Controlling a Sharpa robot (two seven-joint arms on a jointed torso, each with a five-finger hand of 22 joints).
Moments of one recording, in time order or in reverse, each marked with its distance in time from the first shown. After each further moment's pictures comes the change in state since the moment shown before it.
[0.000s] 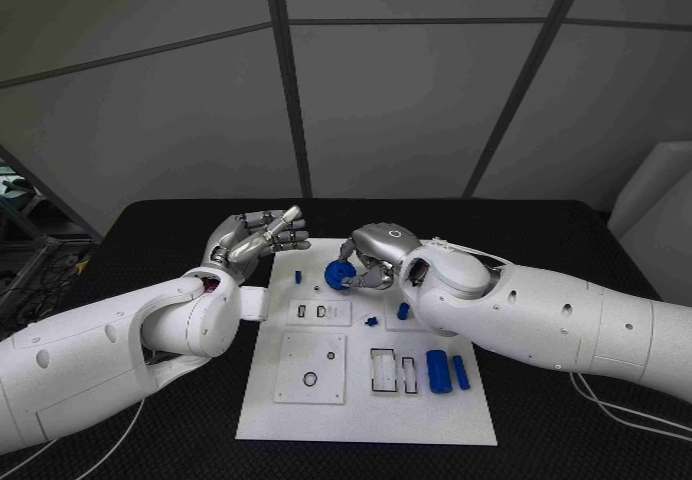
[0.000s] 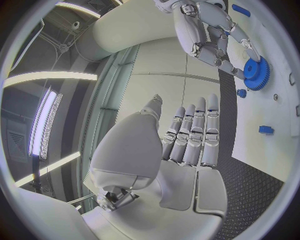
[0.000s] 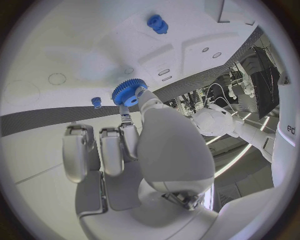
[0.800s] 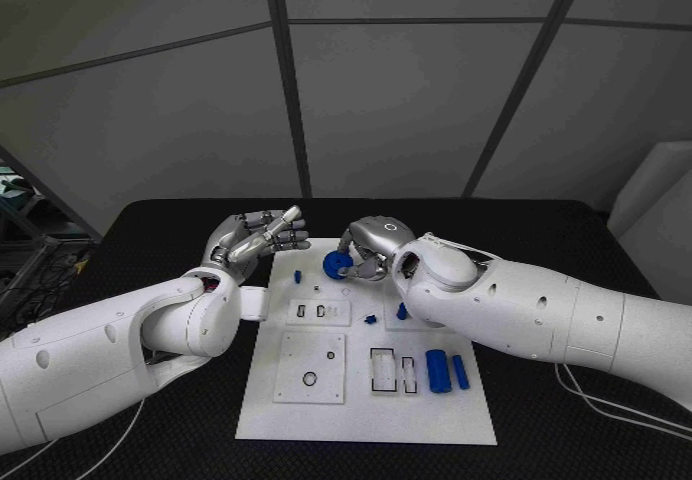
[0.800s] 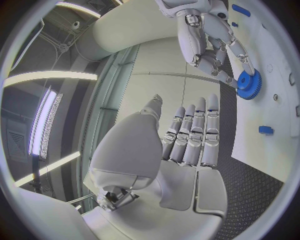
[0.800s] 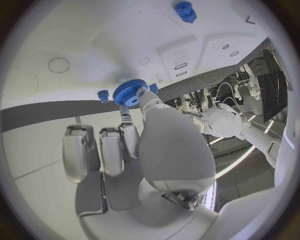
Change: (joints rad) left arm 0.000 0.003 0.000 -0.002 0.000 0.001 -0.001; left_hand 0.000 0.000 0.000 0.000 0.000 0.000 0.000 0.000 0.000 0.000 0.000 0.000 0.000 0.000 0.000 0.000 0.000 0.000 0.000 0.000 0.000 0.000; right arm 0.000 0.074 0.000 -0.119 -0.010 -0.028 -0.009; right_hand -0.022 -0.008 0.003 0.003 -0.008 -0.001 -0.001 -0.005 0.000 0.000 0.000 0.000 0.000 0.000 0.000 0.000 0.000 0.000 0.000 0.000 0.004 0.000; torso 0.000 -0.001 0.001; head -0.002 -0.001
